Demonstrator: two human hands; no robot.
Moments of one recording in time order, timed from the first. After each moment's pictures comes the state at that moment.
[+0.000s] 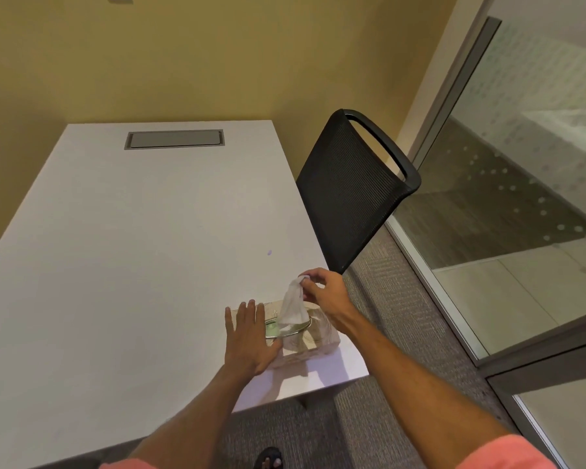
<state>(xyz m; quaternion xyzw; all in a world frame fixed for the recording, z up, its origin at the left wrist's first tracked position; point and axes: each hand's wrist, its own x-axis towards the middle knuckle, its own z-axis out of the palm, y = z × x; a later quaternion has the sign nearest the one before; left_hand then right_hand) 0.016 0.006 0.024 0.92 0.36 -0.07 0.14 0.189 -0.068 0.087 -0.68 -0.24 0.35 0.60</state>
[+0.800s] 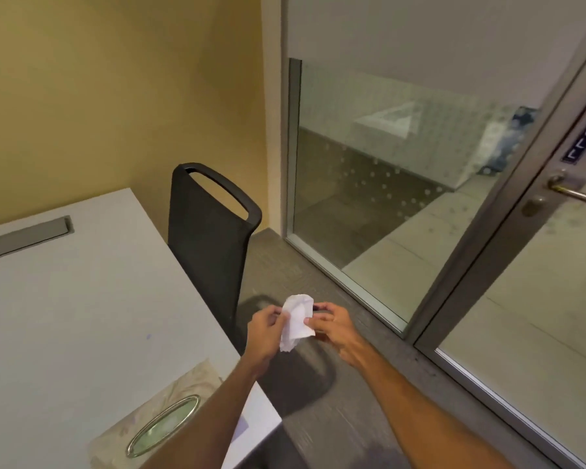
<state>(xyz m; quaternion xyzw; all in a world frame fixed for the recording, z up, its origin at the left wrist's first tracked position) 0.245 -0.120 0.107 0.76 0.24 0.08 0.60 0.326 -0.262 0.104 -0.66 0.00 0.29 0.70</state>
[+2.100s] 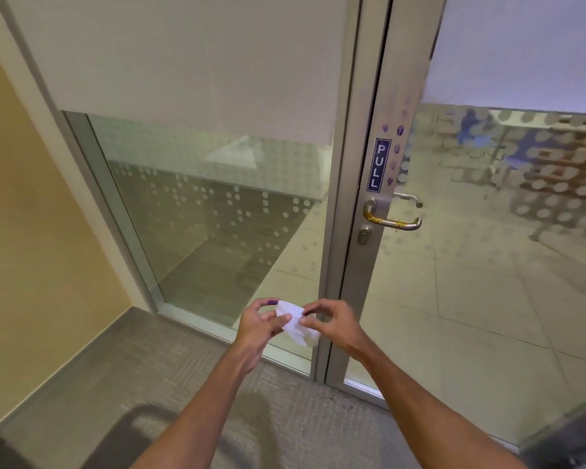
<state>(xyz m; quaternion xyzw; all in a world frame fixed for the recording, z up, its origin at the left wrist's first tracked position) 0.600 -0.367 0.156 0.62 0.10 -0.12 0.77 0.588 -0.553 0.163 -0.83 -0.06 0.01 0.55</state>
